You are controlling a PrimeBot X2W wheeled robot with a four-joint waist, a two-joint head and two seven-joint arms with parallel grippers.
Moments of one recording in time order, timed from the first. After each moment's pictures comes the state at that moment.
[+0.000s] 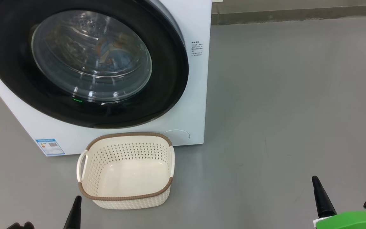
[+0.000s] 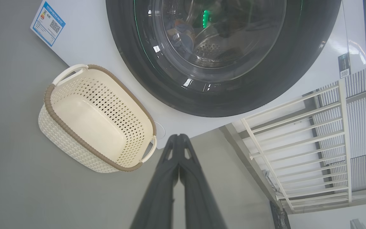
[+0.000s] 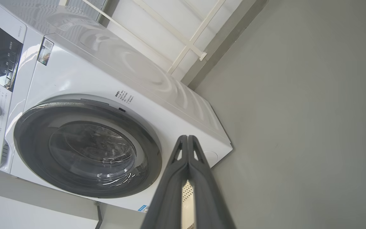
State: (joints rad) left arm 0.02 0.06 -0.02 0.26 -1.11 -0.13 -0.04; right arm 0.00 -0.03 -0.14 0.25 0.95 0.14 -0.04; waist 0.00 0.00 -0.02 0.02
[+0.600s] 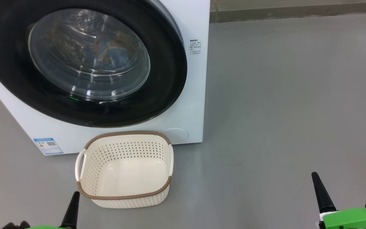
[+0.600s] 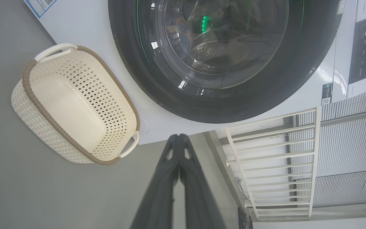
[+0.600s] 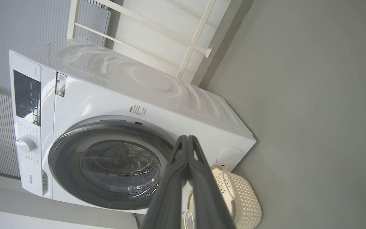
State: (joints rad) left arm -0.01 0.05 0.01 0.26 -1.29 -0.13 0.01; right arm -0.02 -0.03 -0.14 0.26 1.18 0.14 0.01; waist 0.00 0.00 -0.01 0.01
